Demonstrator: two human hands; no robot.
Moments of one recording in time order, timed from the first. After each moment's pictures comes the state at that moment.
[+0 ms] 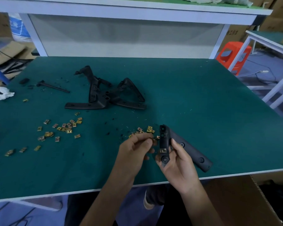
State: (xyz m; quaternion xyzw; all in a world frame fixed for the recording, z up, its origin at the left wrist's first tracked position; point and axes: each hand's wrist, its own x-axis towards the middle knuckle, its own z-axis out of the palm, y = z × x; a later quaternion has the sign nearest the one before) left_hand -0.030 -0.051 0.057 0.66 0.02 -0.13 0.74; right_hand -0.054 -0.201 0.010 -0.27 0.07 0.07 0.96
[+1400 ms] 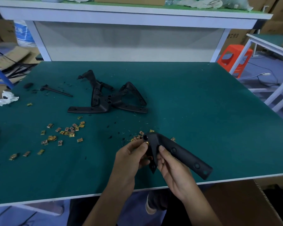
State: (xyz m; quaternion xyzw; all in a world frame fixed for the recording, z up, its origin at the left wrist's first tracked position) left_hand -0.028 -0.046 0.051 0.57 0.13 -0.16 0.79; right_hand -0.056 -0.181 0.008 -0.43 0.13 -0.01 0.90
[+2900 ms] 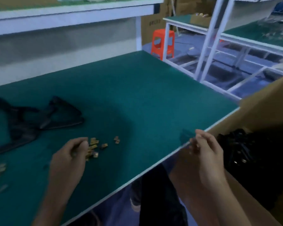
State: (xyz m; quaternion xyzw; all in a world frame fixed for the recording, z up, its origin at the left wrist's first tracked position) left_hand 0.012 -0.052 0.051 0.88 -0.12 0.01 0.45; right_hand -0.167 -0.342 0.025 -0.49 0.39 -0.40 0.67
